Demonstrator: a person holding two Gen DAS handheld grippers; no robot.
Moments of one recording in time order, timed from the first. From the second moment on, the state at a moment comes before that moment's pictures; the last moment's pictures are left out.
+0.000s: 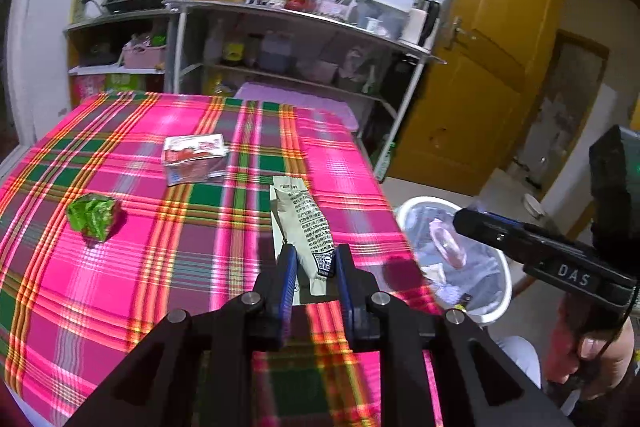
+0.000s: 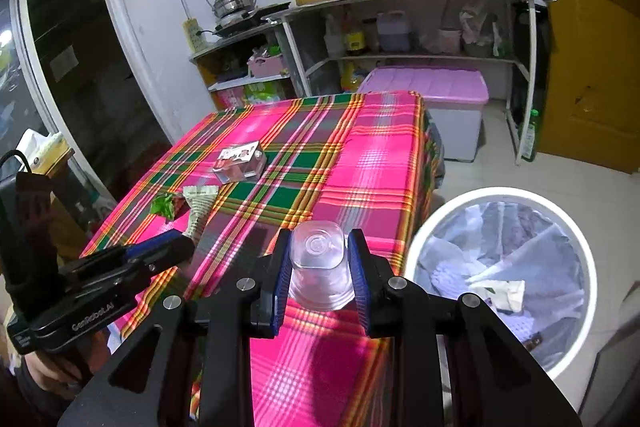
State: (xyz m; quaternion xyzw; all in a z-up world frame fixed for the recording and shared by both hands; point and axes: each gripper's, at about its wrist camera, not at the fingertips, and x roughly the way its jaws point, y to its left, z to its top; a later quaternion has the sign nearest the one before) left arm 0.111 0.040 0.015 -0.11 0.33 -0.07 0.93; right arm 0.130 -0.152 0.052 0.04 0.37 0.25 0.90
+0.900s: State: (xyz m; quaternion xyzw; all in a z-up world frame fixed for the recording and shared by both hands) left arm 0.105 -0.035 0.029 -0.07 0.33 -0.15 0.93; right arm 0.117 -0.210 0.050 0.06 0.36 0.20 0.91
